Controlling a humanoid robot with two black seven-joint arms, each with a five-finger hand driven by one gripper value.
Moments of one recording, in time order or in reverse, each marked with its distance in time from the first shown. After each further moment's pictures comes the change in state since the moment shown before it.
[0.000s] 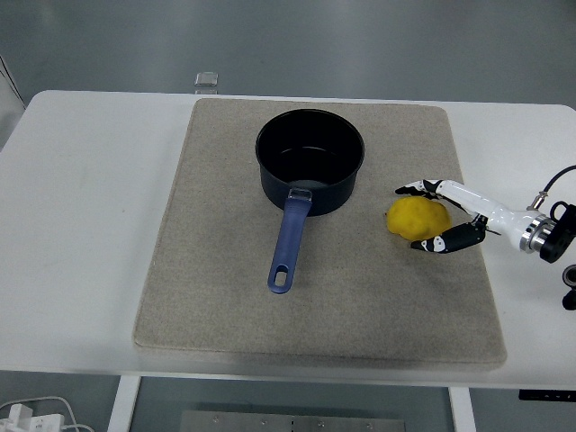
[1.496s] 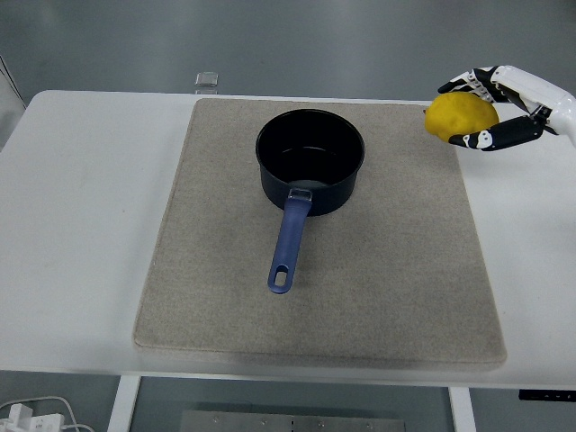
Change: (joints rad) left arm 0.000 0.000 0.000 0.000 0.000 0.000 0.000; right arm 0.282 -0.132 0.021 -0.002 0.149 0.108 0.001
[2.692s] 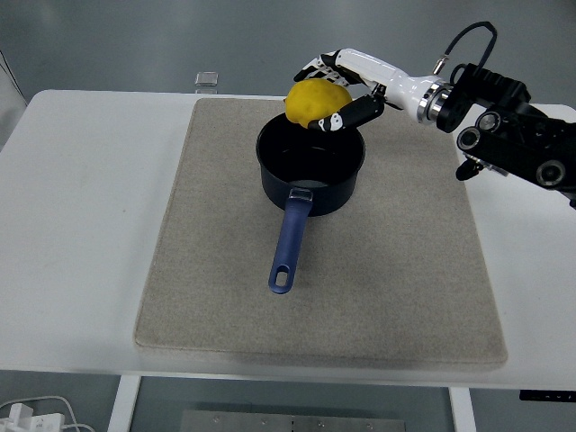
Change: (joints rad) left arm 0.000 0.000 0.000 0.000 0.000 0.000 0.000; right arm 0.133 0.580 -0.091 -0.351 0.054 -0.010 -0.046
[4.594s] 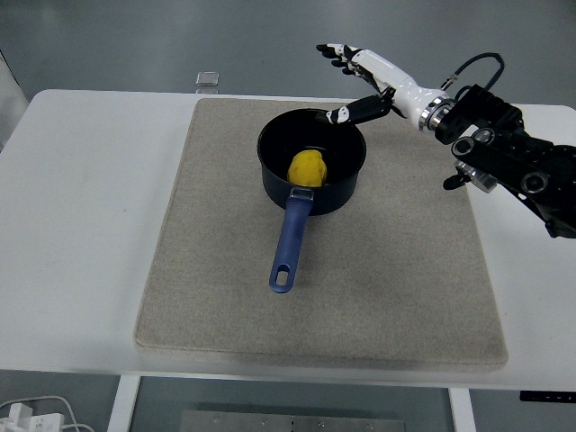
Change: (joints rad) left arm 0.000 0.000 0.000 0.000 0.000 0.000 0.000; right arm -0.149 0.009 0.218 -0.104 0.079 -0.043 0.002
